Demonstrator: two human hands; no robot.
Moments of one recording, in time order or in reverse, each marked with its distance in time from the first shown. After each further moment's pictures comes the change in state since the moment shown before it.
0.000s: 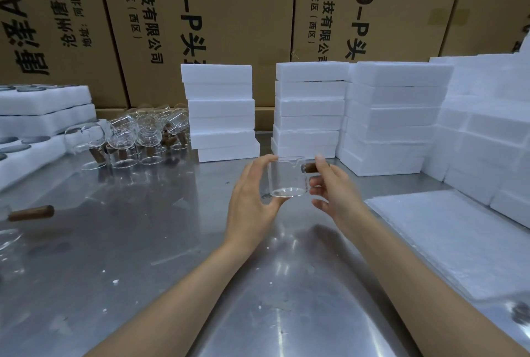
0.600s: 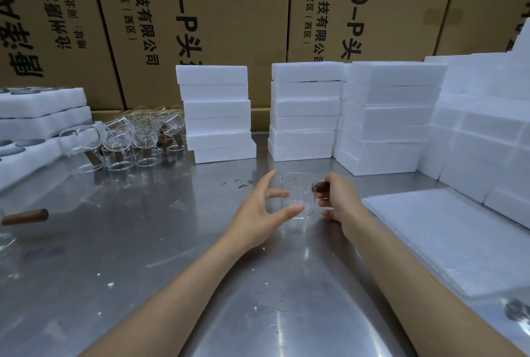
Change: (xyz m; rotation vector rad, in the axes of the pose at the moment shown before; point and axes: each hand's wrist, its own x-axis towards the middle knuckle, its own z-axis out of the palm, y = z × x) left_hand -0.002 -0.009 0.007 -0.137 -0.415 -0.377; right_hand 0.005 -0.001 -0.008 -0.163 0.106 0.145
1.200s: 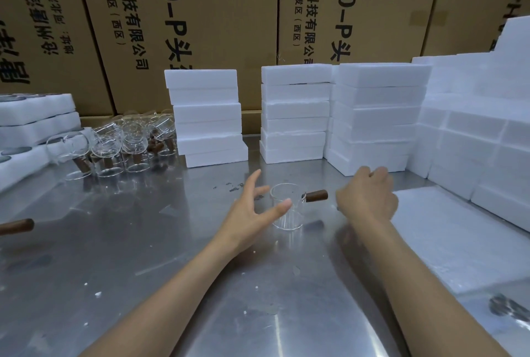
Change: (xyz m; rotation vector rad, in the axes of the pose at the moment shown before) left_hand -0.003 0.007 -0.001 -0.087 -0.024 -0.037; right_hand 0.013 0.009 -0.039 -1.032 0.521 -0.196
